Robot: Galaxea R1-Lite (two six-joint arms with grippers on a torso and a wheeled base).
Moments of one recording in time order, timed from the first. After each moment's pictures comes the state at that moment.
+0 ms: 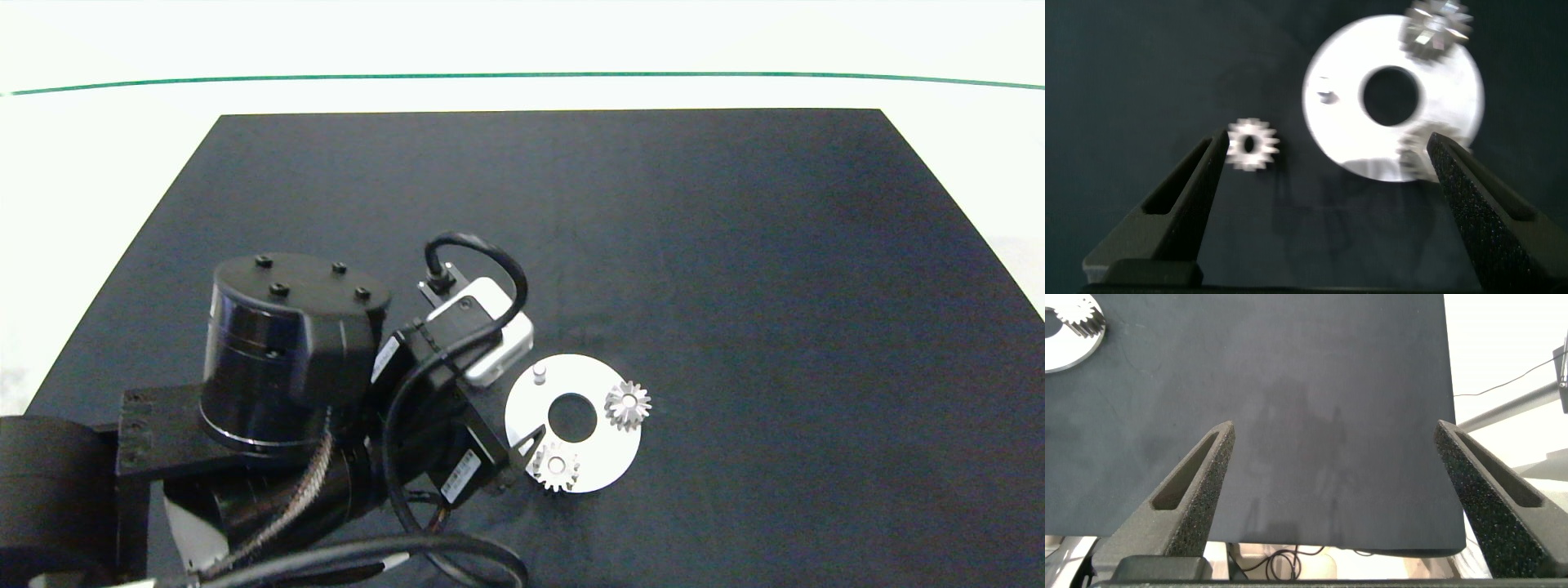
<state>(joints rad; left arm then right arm) -0.88 1.53 -0.83 -0.31 0.28 0.38 0.09 0.23 -0.76 0.67 -0.15 -0.16</state>
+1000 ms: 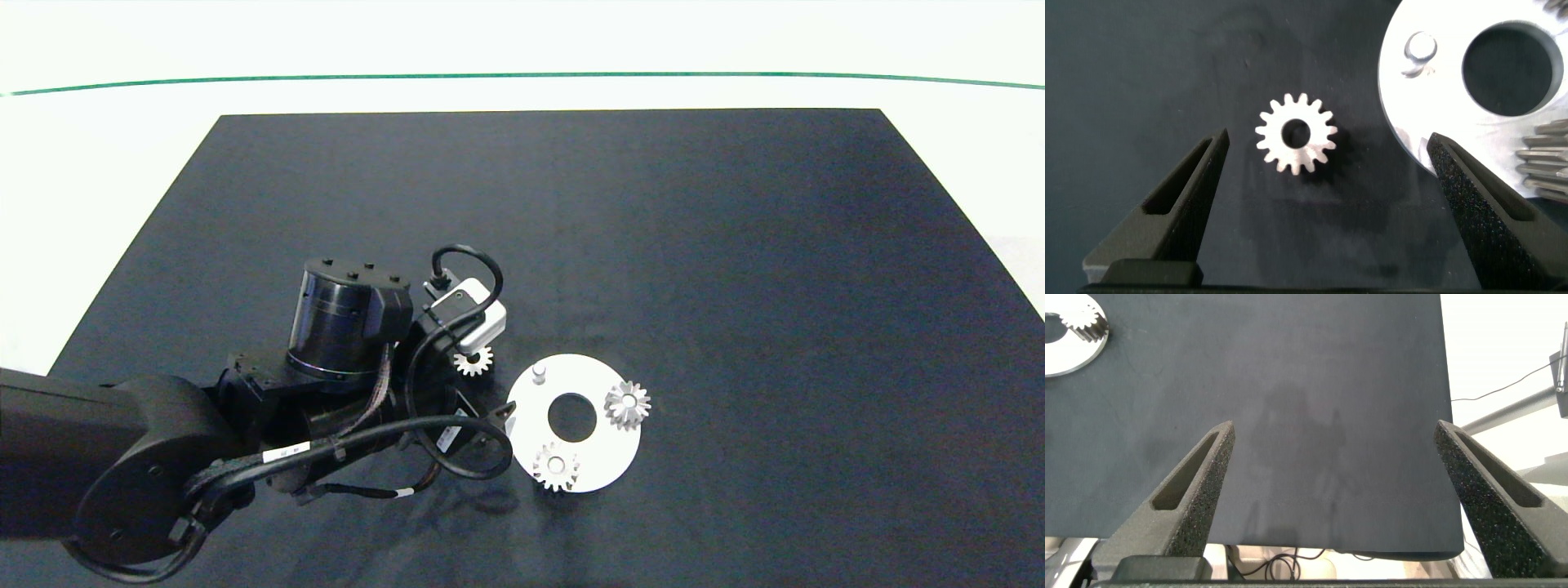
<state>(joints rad) -0.68 1.68 -0.85 -0.38 0.16 0.42 0.09 0.23 -0.77 0.67 -0.15 -0.17</state>
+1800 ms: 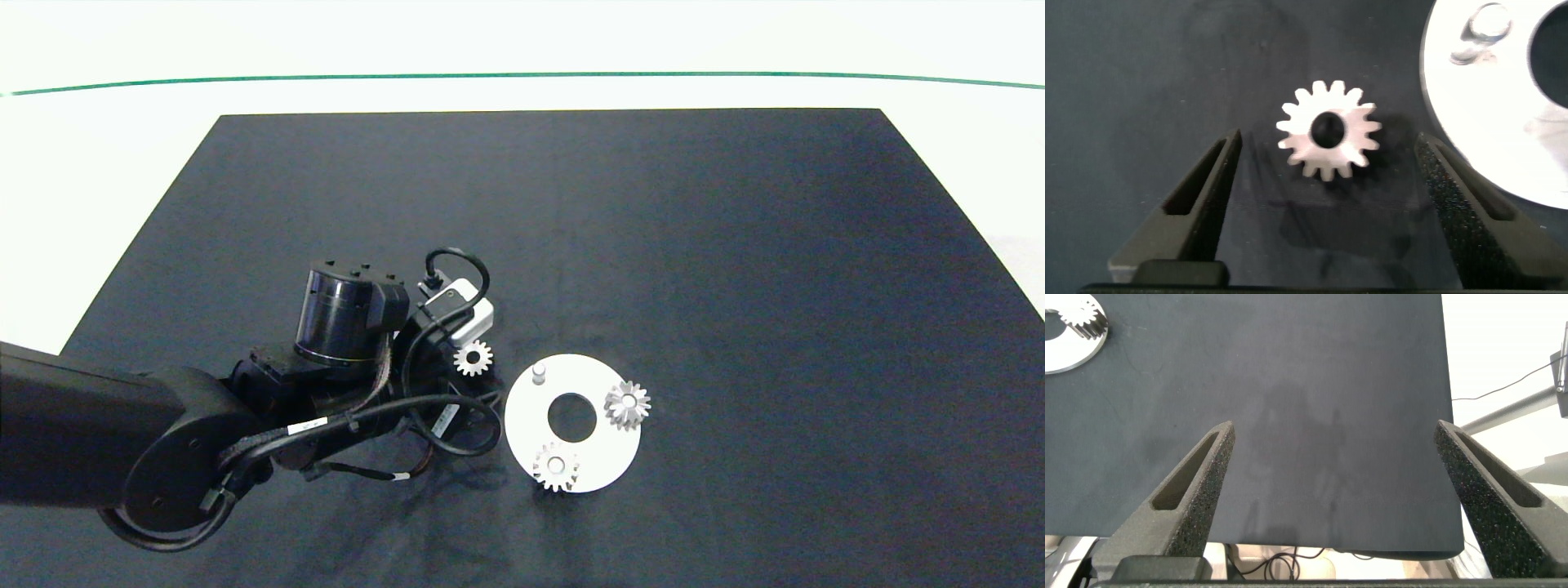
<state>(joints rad) -0.61 1.74 -0.86 -0.42 0.10 0.43 0.09 0.22 -0.76 0.67 -0.15 -0.17</state>
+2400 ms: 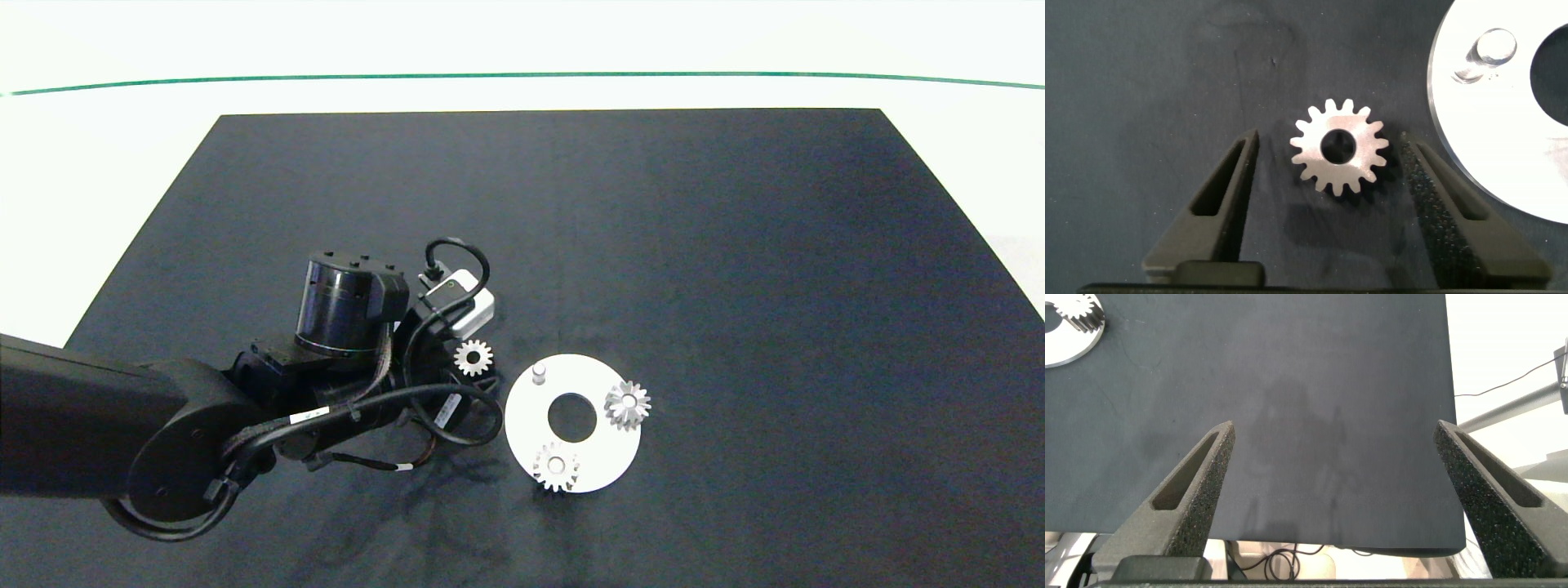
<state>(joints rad) -0.60 1.74 -0.88 -0.42 0.09 0.43 0.09 0.22 -0.75 0.67 -0.15 -0.17</state>
